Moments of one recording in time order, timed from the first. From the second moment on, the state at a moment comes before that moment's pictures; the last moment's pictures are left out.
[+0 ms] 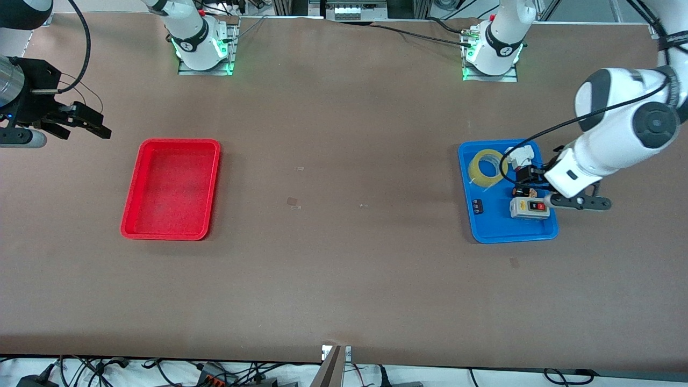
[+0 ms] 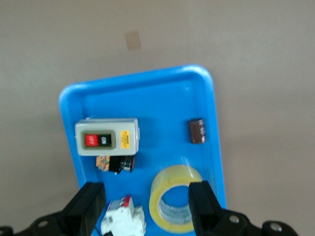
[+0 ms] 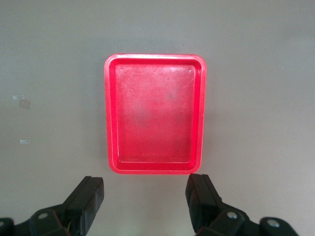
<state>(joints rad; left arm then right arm) 0.01 0.13 -0.06 -2.09 0.00 2.17 0.00 -0.01 -0.04 0.00 -1.74 -0.02 1.64 0.00</state>
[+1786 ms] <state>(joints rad) -0.02 0.23 -0.08 -2.07 -0.08 2.07 0.01 -0.01 -0.04 0.00 -1.74 -0.03 1.64 0.00</state>
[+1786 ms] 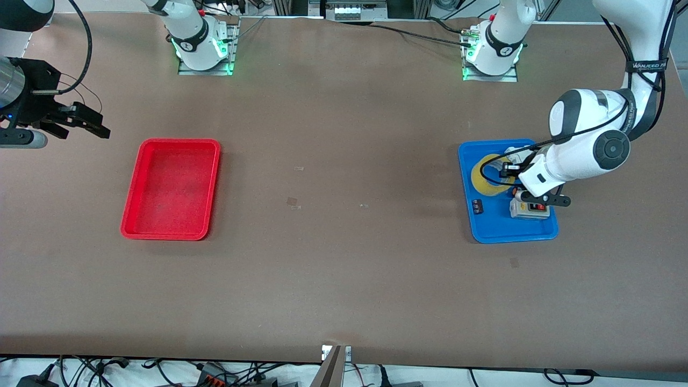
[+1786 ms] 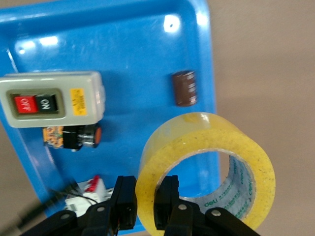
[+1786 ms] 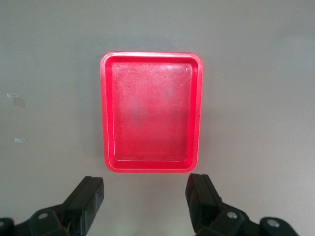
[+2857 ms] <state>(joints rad) -0.71 0.67 -0.10 -1.67 -0.20 2.35 -1.00 -0.01 -0.02 -0.01 -1.74 -0.03 1.64 0.00</state>
